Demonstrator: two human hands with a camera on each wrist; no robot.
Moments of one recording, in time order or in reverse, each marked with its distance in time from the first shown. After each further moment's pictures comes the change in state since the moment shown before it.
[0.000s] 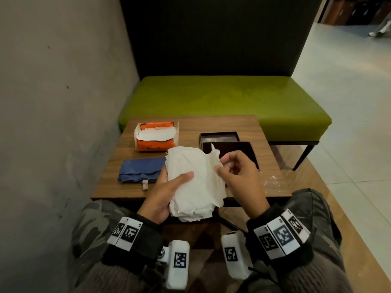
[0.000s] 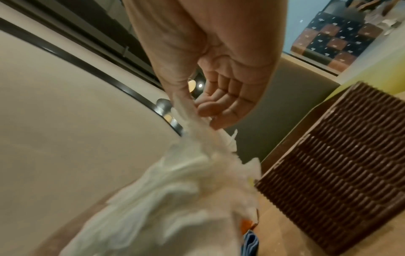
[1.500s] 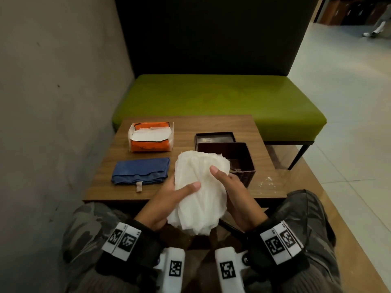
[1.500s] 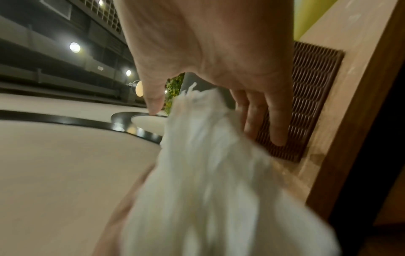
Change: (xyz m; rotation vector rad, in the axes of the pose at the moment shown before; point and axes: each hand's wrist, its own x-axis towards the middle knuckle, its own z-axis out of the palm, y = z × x) left_hand -0.006 -0.003 0.008 0.325 -0.189 -0.003; right_hand -0.006 0.021 0.001 0.455 -0.256 0.535
